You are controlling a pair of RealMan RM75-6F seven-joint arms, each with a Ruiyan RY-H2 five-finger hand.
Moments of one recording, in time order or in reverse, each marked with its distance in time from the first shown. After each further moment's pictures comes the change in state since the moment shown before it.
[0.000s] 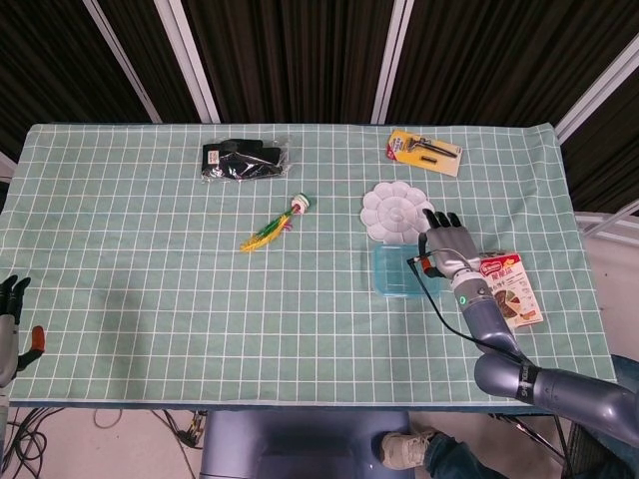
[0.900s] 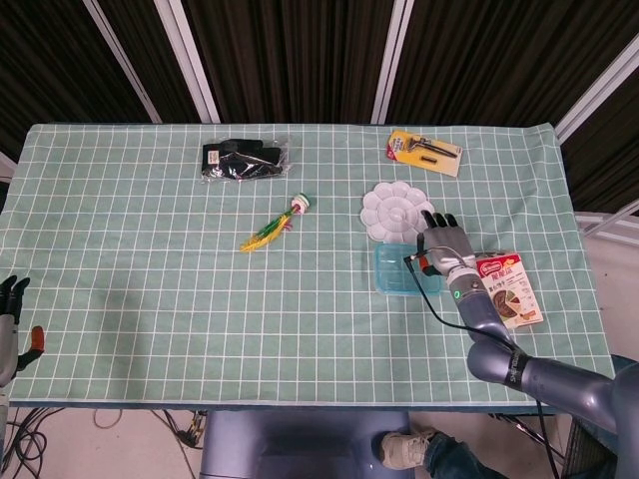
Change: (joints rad) left arm -0.004 0.001 -0.001 -0.003 -0.010 -0.005 0.006; right arm 0.039 -0.047 -0.034 0.104 0.086 -0.107 -0.024
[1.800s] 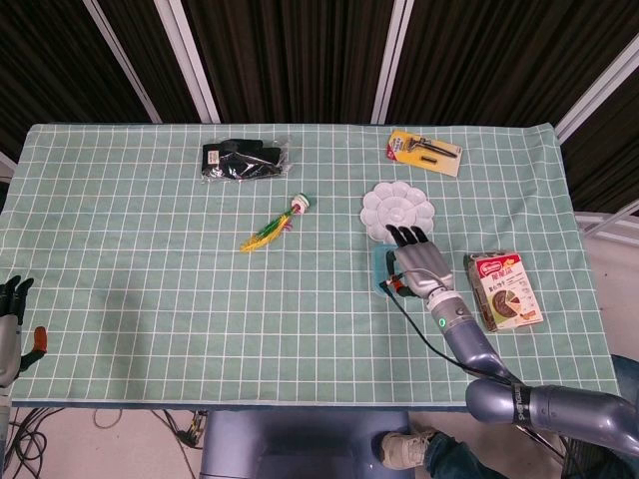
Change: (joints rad) left arm -0.001 -0.004 0.005 0.001 0.012 0.004 0.005; right arm -0.048 0.049 0.002 -0.301 -0.234 0.195 0.035
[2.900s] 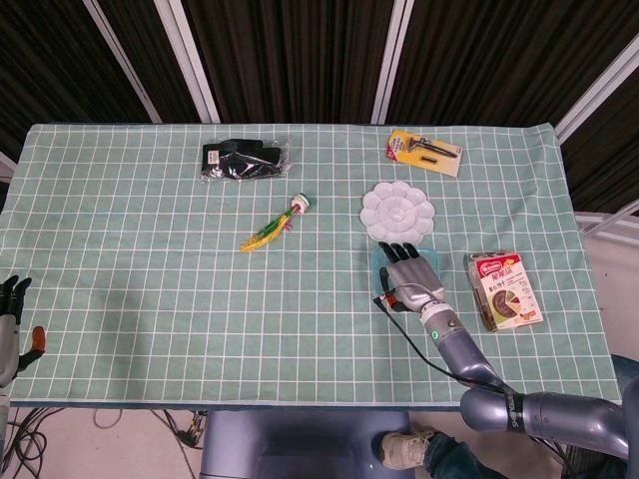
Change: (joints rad) left arm 0.000 0.004 -0.002 0.000 -0.006 -0.003 -0.006; right arm -0.012 -0.042 -0.017 0.010 0.008 -0.021 -0.024
